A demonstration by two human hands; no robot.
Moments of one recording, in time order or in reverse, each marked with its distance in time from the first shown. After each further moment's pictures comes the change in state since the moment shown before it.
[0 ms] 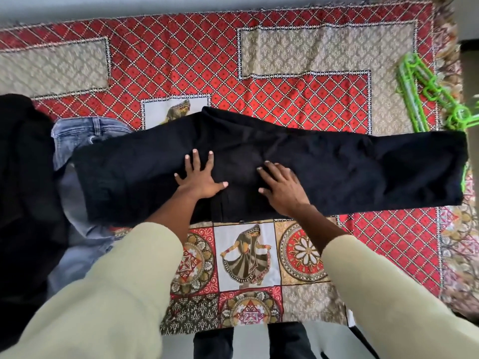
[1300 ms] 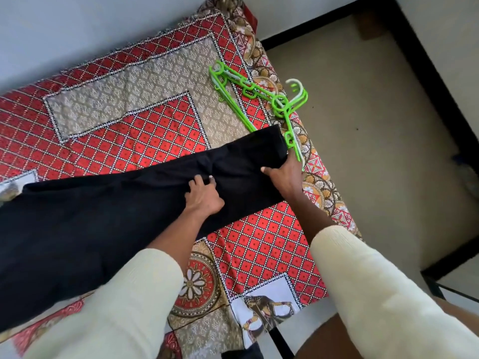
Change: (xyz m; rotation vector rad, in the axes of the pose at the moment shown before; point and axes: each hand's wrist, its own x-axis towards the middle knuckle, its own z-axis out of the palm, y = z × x) left_hand -0.016 0.417 0.113 0.331 0.072 0.178; right_hand -0.124 0.347 -0.119 0.765 0.378 0.899
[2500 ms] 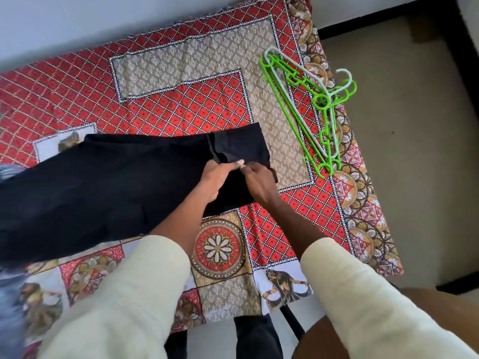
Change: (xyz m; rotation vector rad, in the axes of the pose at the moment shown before) left_hand -0.048 -0.071 -0.005 -1.361 0.081 -0.219; right_hand -0.132 -0.066 0.083 0.188 -0.376 -0.249
